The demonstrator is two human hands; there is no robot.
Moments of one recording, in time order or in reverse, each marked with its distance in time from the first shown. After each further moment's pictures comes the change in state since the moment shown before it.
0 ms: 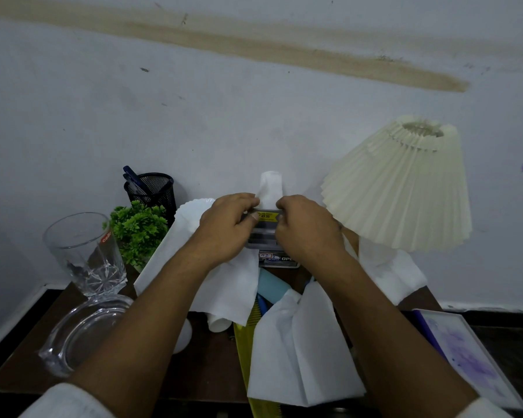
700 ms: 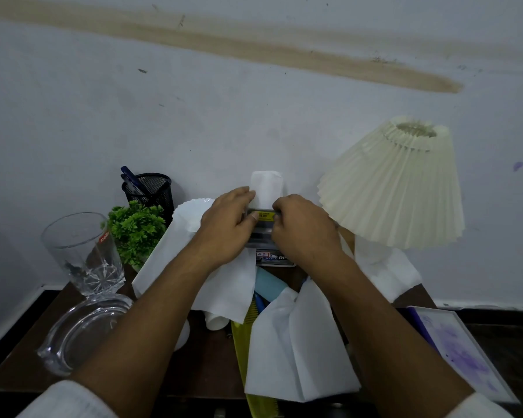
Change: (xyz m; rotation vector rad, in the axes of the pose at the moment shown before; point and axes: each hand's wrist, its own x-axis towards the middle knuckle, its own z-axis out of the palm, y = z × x) left_hand 0.000 0.003 0.003 0.050 0.027 0.020; right_hand 0.000 0.001 0.002 -0.012 0.002 -0.040
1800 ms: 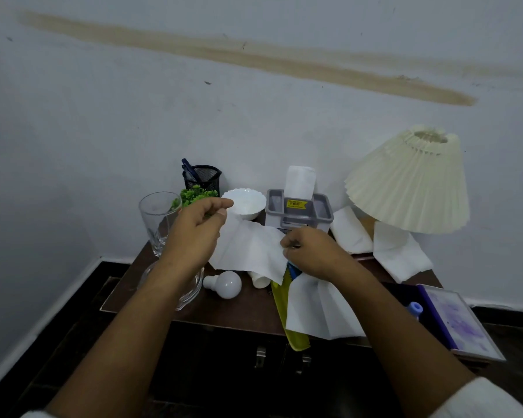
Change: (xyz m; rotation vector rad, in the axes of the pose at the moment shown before) left_hand -0.124 0.000 -0.087 -0.519 0.299 -0.302; right_hand -0.066 -0.034 -0.002 0.191 -0.402 0.035
